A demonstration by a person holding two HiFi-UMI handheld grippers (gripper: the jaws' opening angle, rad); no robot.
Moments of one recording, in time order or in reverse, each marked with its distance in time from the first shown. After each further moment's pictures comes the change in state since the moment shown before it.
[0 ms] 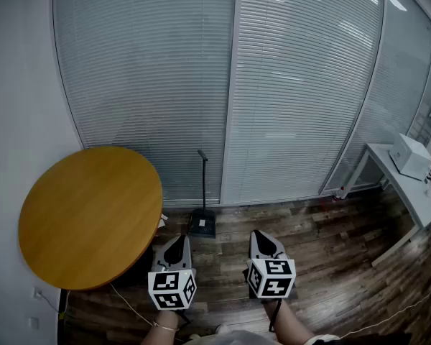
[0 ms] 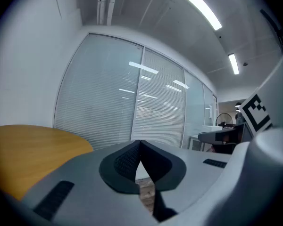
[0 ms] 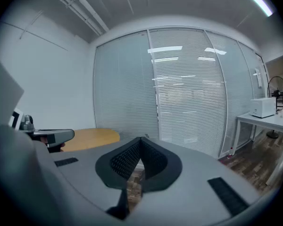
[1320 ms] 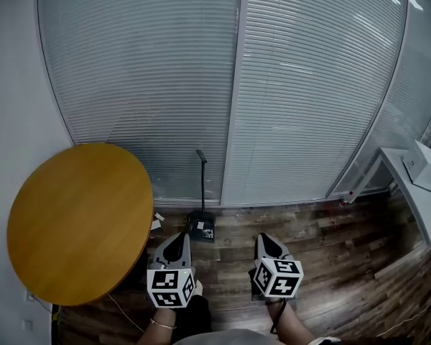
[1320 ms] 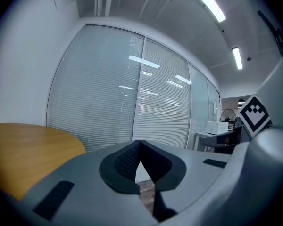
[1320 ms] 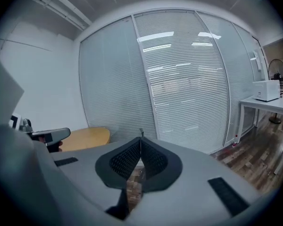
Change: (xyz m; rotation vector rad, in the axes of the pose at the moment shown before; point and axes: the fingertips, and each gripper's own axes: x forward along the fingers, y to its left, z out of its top) left arm 0.111 0.019 -0.021 0.010 0.035 0.010; right arm 0.108 -0.063 -0.028 0.113 0.096 0.001
